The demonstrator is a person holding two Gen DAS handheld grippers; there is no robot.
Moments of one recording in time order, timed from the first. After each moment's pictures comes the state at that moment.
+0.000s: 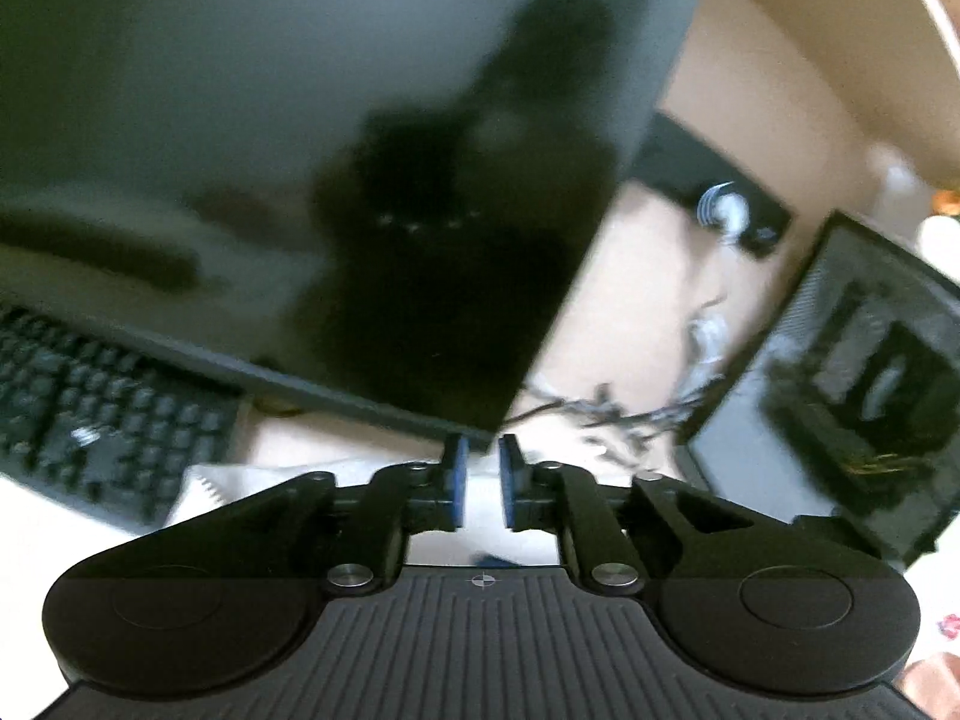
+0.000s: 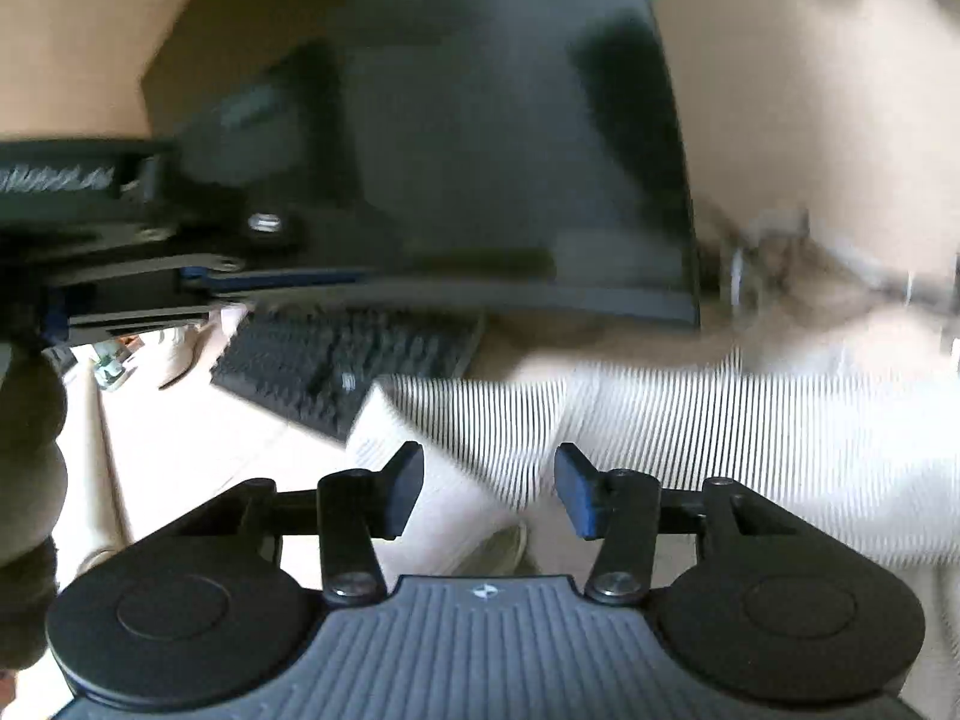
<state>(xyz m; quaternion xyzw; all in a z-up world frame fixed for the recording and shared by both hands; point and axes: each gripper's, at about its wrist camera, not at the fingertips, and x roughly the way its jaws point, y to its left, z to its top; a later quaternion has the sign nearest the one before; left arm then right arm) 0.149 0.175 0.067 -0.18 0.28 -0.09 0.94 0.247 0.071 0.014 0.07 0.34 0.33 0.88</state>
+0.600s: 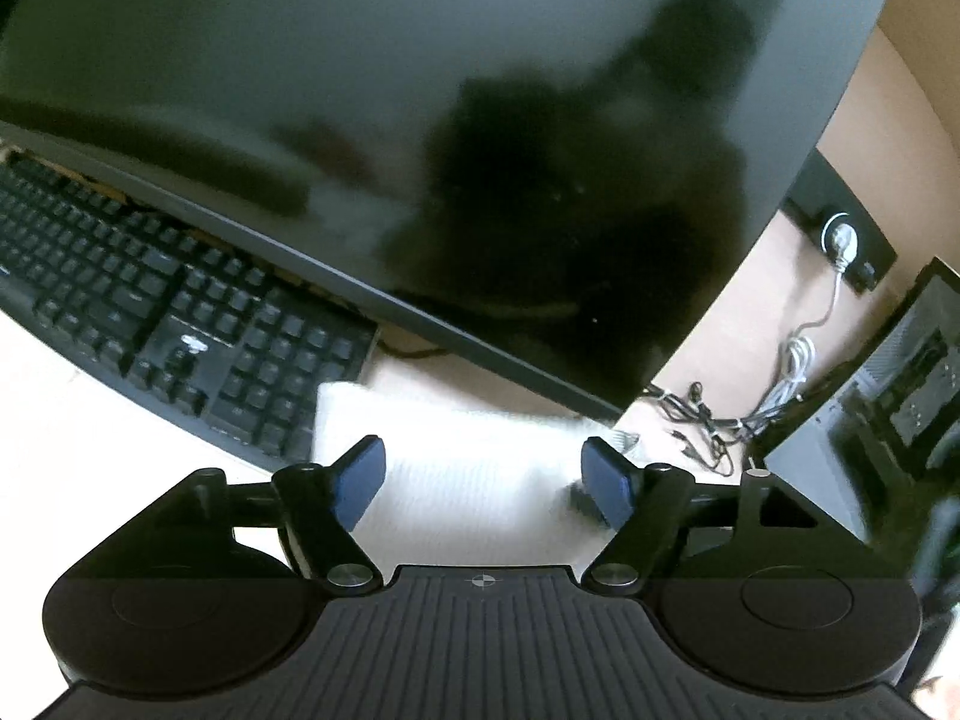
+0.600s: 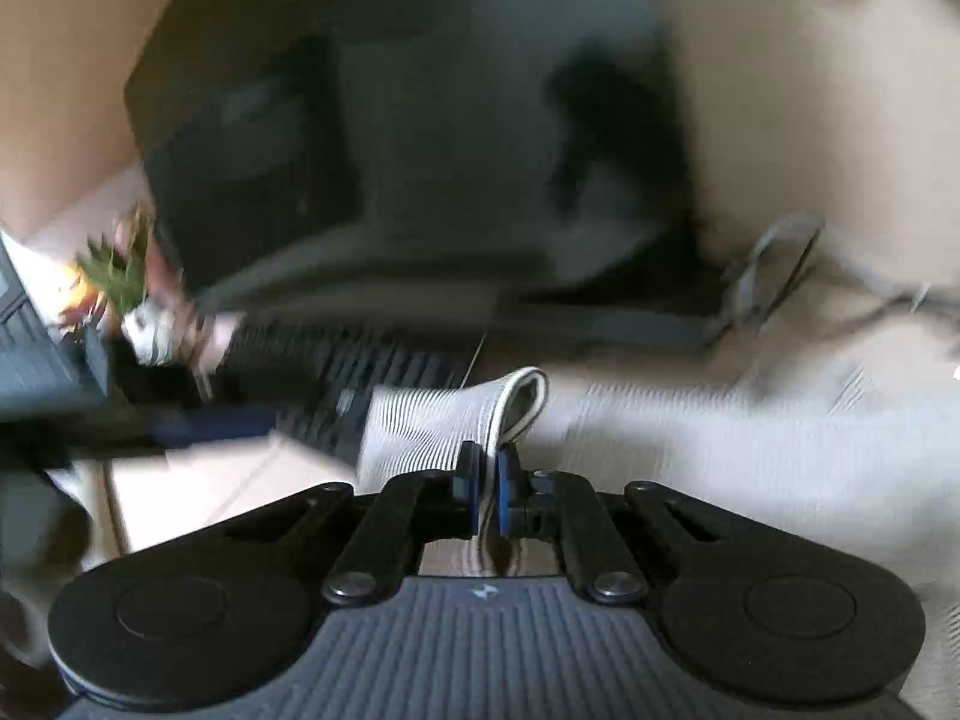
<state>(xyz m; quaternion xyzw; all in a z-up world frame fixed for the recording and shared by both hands) 0.141 0.217 0.047 -0.24 0.31 -0.03 0.92 0.241 0.065 0.039 0.07 0.31 0.32 0.89</state>
